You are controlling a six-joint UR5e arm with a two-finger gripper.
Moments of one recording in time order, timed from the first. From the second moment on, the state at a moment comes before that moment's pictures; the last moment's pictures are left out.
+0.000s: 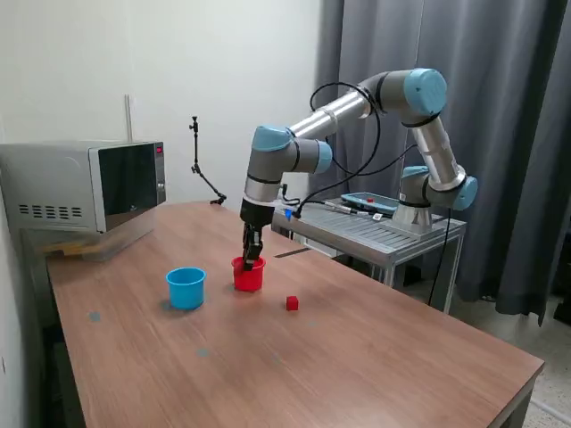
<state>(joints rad) -0.11 -0.80 1.24 -2.07 -1.75 -2.74</state>
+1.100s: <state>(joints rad) -0.26 -0.91 1.43 -2.07 -1.80 -2.66</state>
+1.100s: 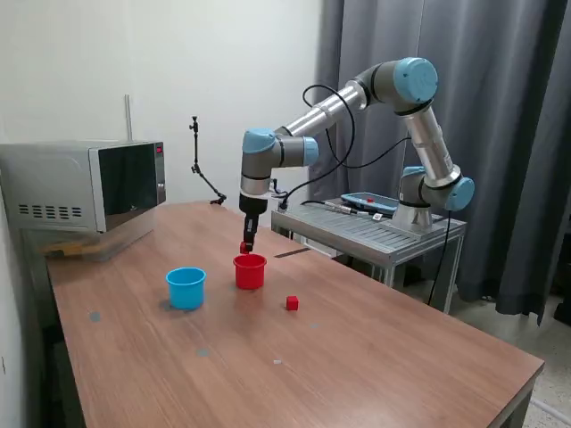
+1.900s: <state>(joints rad) -0.25 -0.92 1.45 -2.07 -1.76 -2.66</state>
